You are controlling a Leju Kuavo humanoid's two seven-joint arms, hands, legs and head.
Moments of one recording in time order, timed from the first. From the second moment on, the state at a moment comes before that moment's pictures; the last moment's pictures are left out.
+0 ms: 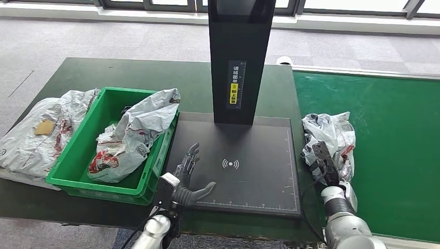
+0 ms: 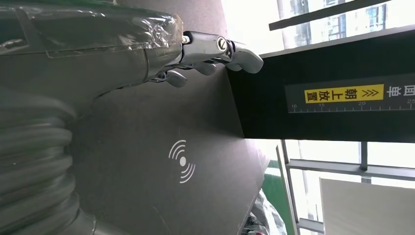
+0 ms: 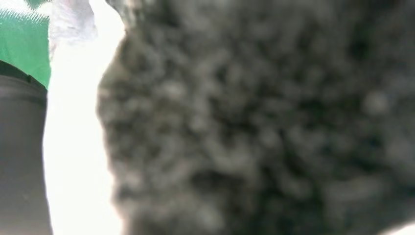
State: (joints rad) left arm -0.17 -0.30 -0.21 -0.82 -0.14 0.01 -0.70; right arm -0.62 0.08 -0.79 -0.30 1.29 -0.25 -0.20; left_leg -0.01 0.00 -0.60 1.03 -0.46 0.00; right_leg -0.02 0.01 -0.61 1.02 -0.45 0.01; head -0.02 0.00
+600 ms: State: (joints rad) left arm -0.18 -0.30 -0.23 -0.80 -0.15 0.01 -0.70; right arm -0.59 0.08 -0.77 -0.30 1.28 -0.02 -0.50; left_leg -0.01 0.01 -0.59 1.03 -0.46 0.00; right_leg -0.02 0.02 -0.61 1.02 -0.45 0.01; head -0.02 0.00
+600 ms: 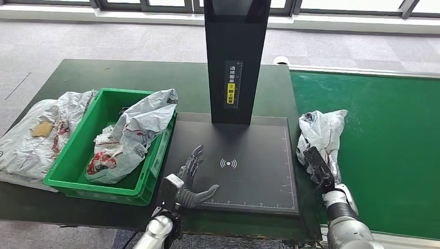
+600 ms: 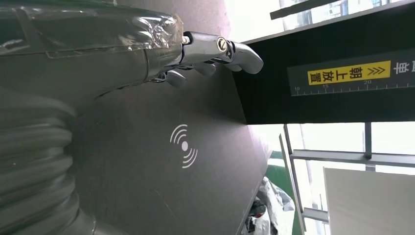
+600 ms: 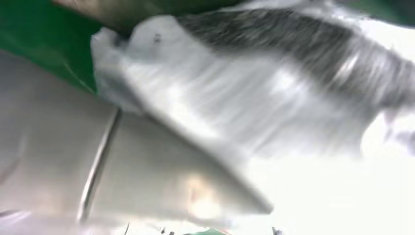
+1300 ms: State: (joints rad) left arm -0.19 -0.30 -0.24 -0.78 -0.14 0.00 -0.70; right arm -0.57 0.06 -0.75 -0.31 1.22 -0.03 -0.58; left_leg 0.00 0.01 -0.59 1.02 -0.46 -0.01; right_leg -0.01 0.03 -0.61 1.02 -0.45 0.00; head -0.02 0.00
